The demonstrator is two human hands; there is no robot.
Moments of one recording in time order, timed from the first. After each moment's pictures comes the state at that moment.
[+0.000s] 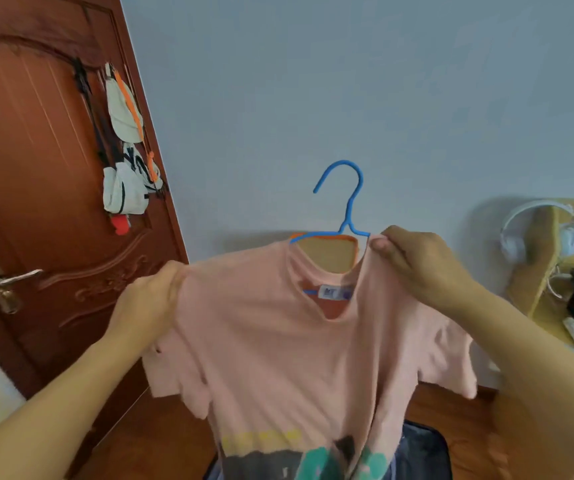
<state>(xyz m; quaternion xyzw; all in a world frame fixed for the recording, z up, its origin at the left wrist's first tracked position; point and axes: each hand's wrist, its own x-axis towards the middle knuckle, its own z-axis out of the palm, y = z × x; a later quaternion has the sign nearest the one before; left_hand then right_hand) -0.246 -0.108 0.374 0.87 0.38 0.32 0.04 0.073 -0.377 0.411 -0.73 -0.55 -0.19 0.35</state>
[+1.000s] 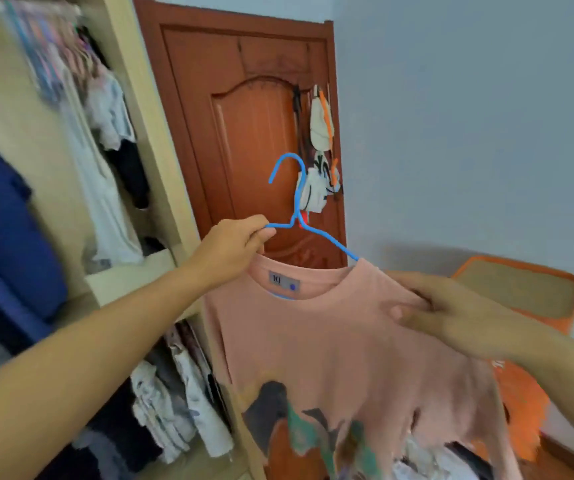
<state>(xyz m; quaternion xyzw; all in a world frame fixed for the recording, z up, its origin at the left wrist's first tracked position) -0.421 -0.110 0.495 0.86 0.41 0.30 -0.03 -0.111 -0.277 0.445 -0.47 -0.77 0.26 0.35</state>
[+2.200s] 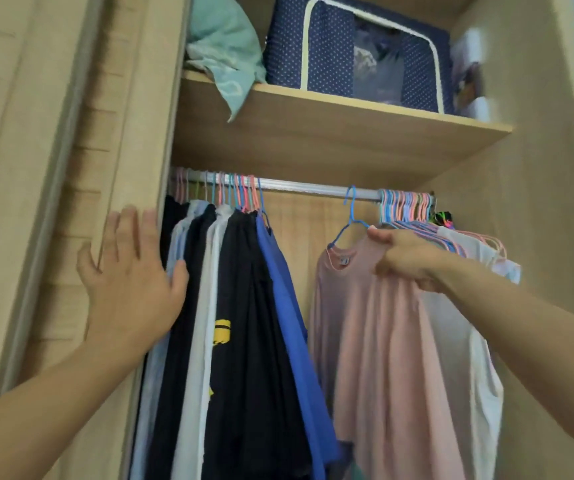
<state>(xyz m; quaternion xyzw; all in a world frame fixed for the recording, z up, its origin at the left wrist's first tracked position) -1.176 -0.044 0.705 0.38 0.66 0.41 -0.50 -0.836 0.112 0.793 -0.38 -0.77 0.19 0.49</state>
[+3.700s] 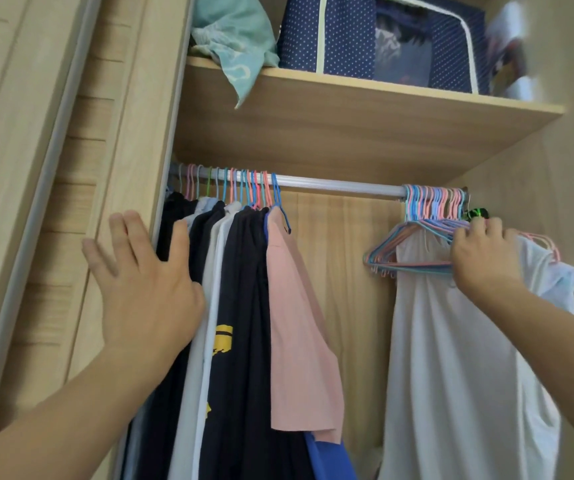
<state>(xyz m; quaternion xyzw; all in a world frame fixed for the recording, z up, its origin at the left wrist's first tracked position) -1.159 -0.018 0.702 0.33 0.67 0.34 -0.57 -0.791 0.227 0.789 -0.59 -0.53 -0.49 0.36</state>
